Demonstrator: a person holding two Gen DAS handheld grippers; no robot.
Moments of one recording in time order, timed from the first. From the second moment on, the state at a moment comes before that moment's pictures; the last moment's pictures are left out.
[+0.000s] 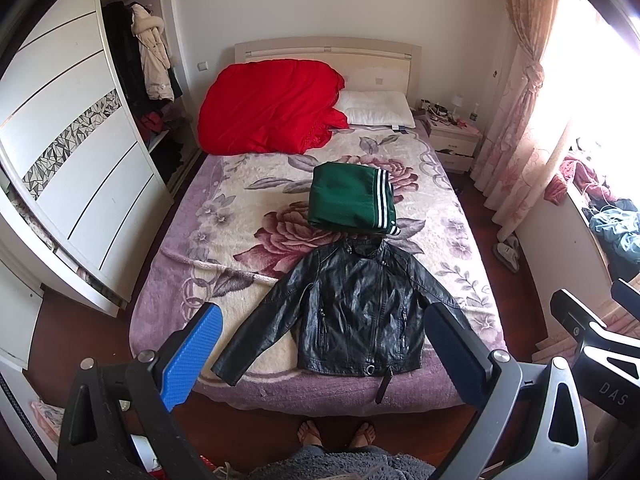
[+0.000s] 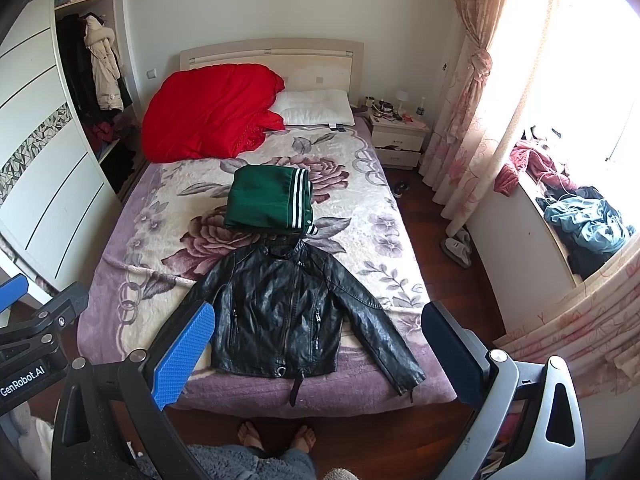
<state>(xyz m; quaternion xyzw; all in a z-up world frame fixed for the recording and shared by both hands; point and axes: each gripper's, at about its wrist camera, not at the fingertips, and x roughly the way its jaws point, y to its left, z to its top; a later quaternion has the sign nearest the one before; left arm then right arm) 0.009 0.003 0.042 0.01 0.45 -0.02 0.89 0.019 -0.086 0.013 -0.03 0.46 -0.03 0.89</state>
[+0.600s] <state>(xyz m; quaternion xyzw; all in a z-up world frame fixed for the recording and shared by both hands) 0.114 0.023 -0.209 0.07 0.53 0.04 0.84 0.067 -0.239 -0.238 0.20 0.56 -0.20 0.78</state>
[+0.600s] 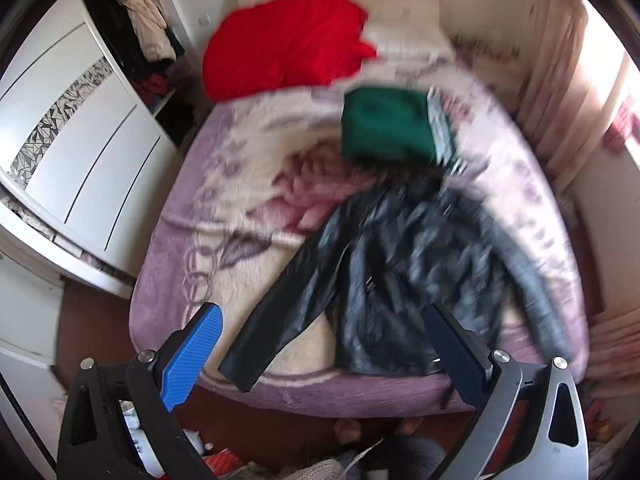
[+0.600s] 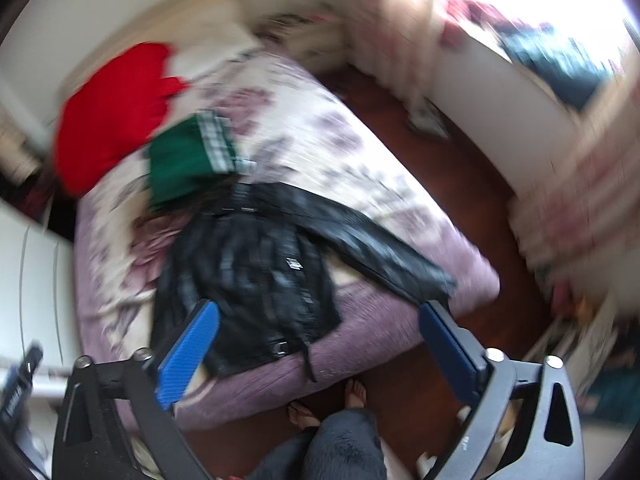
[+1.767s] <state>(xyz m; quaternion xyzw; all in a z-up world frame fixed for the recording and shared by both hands) 0.233 -0.181 -0.525 0.13 0.62 -0.08 0.77 -0.020 -0.477 -0.732 0.67 0.19 -0.30 0.65</state>
